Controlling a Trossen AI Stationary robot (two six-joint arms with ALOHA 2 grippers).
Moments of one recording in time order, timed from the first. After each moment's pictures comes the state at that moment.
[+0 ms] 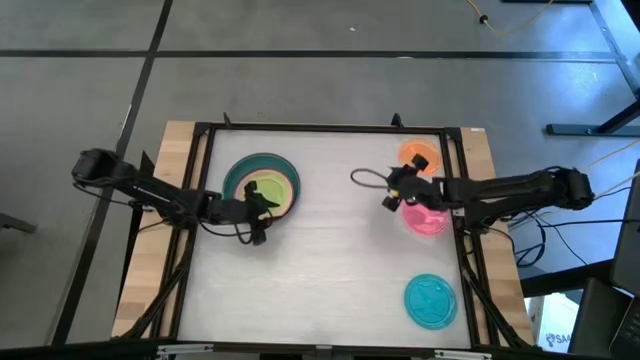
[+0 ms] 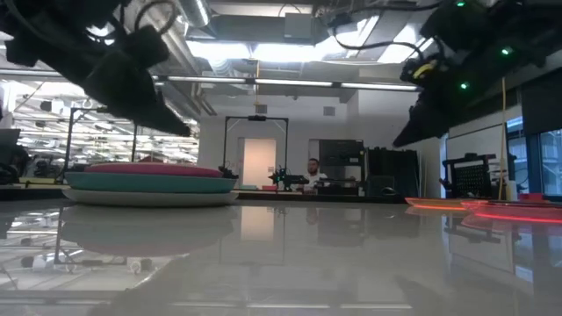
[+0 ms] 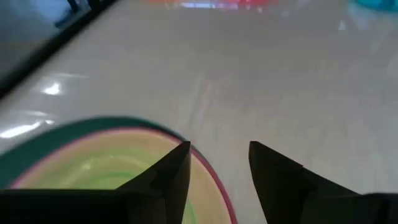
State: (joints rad) left arm -0.19 1.08 0.36 0.16 -0.45 -0.19; right arm -0.06 1.08 0.51 -0.20 0.67 0.06
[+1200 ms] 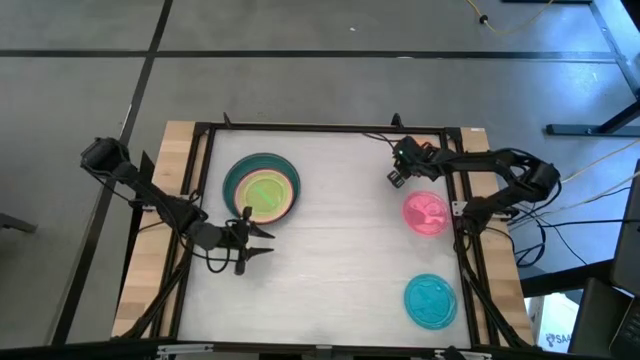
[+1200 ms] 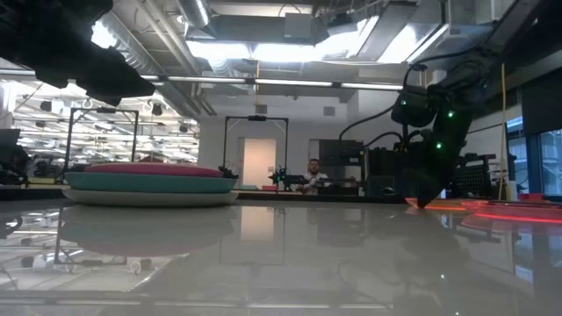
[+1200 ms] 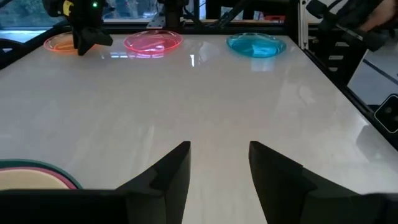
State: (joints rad) left arm -0.56 1.06 0.27 0.42 -0.54 -0.23; right arm -0.69 1.46 0.56 -0.22 0.31 0.05
